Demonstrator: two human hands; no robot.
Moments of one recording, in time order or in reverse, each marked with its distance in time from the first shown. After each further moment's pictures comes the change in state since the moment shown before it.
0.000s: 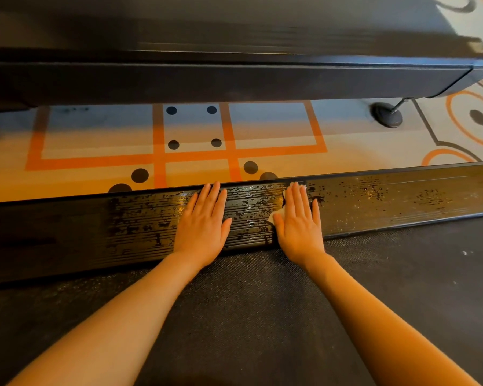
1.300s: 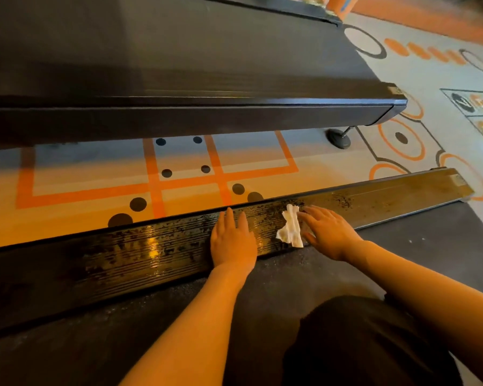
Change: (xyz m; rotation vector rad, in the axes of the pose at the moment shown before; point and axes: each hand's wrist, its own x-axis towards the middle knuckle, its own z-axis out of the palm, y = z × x) left_hand -0.024 0.013 -0.069 -0.382 -0.151 -0.156; right_hand -0.042 -0.020 -0.111 -0.397 -0.213 -0.065
